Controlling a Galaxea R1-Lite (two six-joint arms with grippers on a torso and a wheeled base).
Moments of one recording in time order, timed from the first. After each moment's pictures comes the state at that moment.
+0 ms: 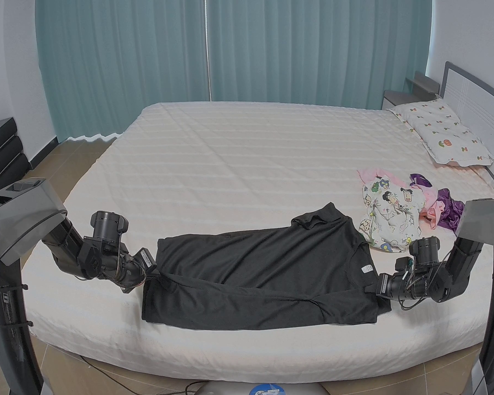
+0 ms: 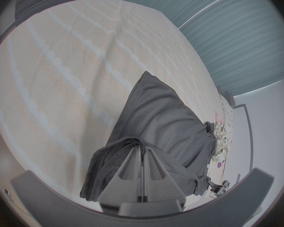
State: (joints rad) left arm -0.08 2.26 -0.95 -0.41 -0.28 -0.75; right arm 0.02 2.34 -0.65 -0.85 0.41 0.35
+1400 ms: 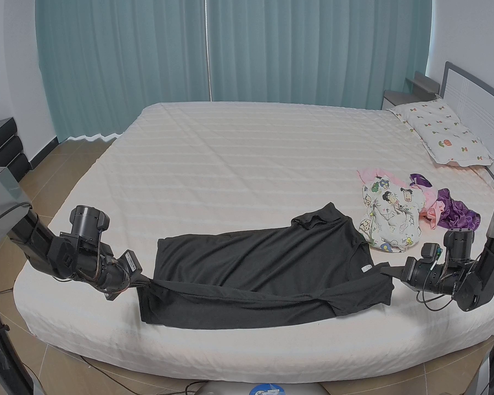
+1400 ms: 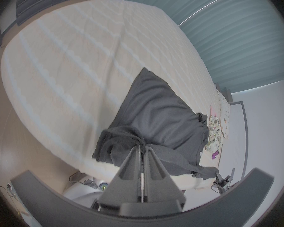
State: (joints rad) left arm -0.07 2.01 -0.78 -0.28 -0.36 -0.75; right arm -0.05 2.11 -0.38 -1.17 0.59 0.48
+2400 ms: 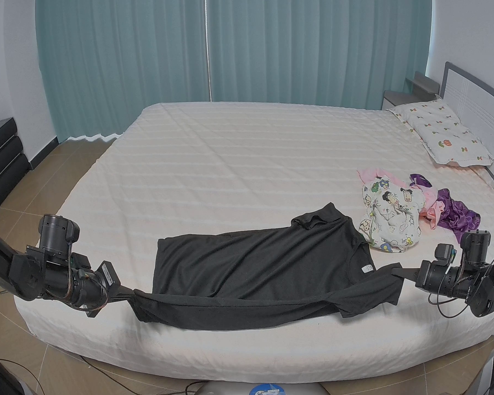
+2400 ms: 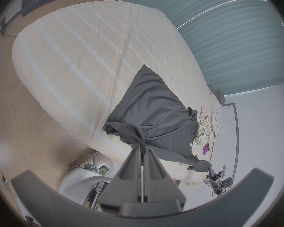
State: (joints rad) left arm -0.04 1.76 -0.56 -0.28 -0.40 -0.78; right arm -0.11 2.02 -0.26 -1.23 0.67 0.38
